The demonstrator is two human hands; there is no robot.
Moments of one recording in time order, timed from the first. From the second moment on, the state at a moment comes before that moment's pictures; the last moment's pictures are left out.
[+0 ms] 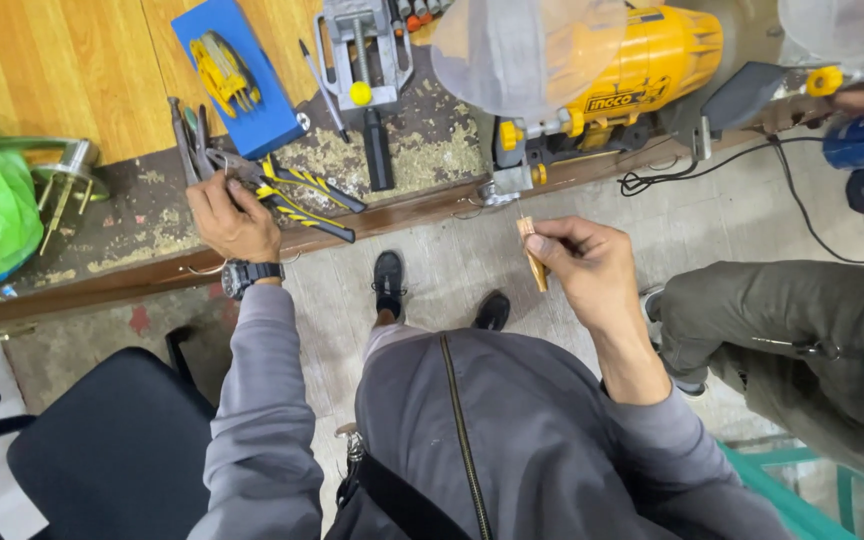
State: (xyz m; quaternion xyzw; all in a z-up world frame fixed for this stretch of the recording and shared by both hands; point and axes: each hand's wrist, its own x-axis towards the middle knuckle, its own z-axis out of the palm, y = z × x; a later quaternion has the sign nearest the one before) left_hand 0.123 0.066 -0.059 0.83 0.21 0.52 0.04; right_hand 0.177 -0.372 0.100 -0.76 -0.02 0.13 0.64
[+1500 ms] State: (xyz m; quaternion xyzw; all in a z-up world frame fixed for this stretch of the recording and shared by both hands) left_hand 0.120 0.068 -0.068 0.83 0.23 0.51 0.03; right_hand 0.203 -0.351 0.070 -0.71 0.00 0.11 0.70
